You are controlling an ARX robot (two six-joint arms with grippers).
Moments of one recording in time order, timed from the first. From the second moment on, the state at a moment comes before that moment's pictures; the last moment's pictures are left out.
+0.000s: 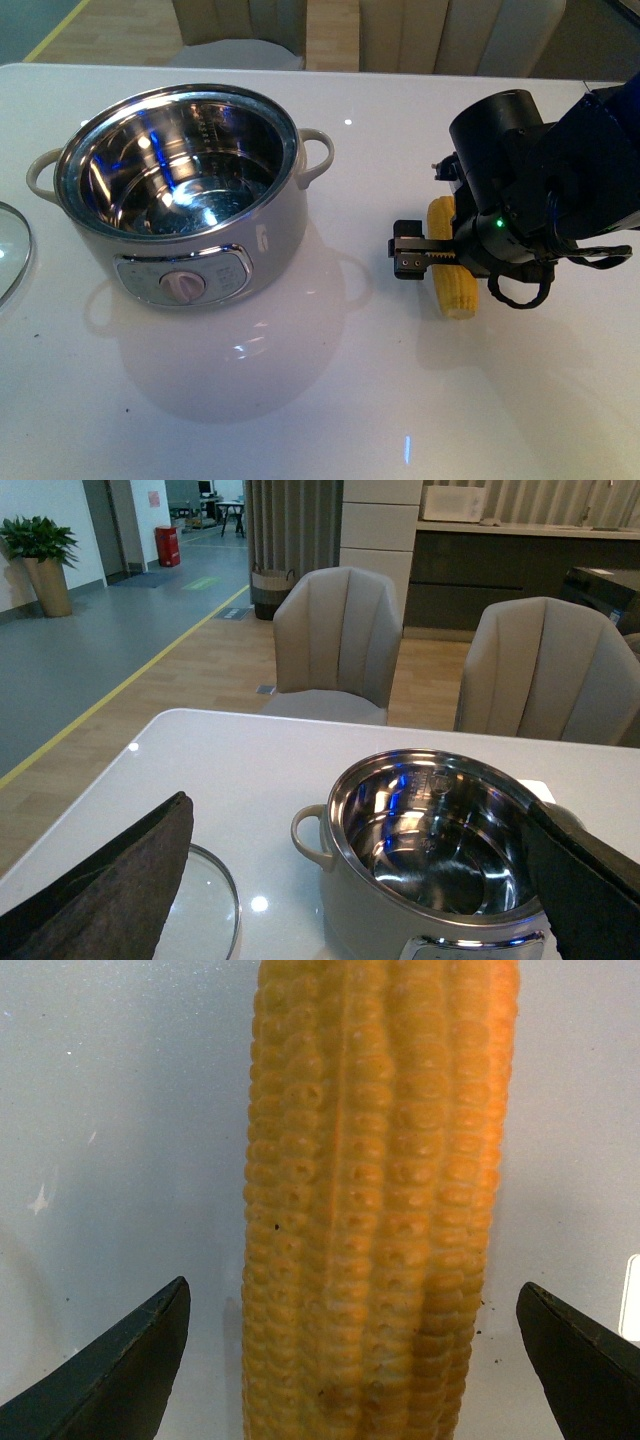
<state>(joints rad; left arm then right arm) 0.00 0.01 0.01 0.00 0.00 -0.01 0.34 2.37 1.15 0.16 0.19 0.28</state>
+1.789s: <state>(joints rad) 0.00 0.01 0.01 0.00 0.00 -0.01 0.55 1.83 1.21 -0.06 -0.17 0.50</state>
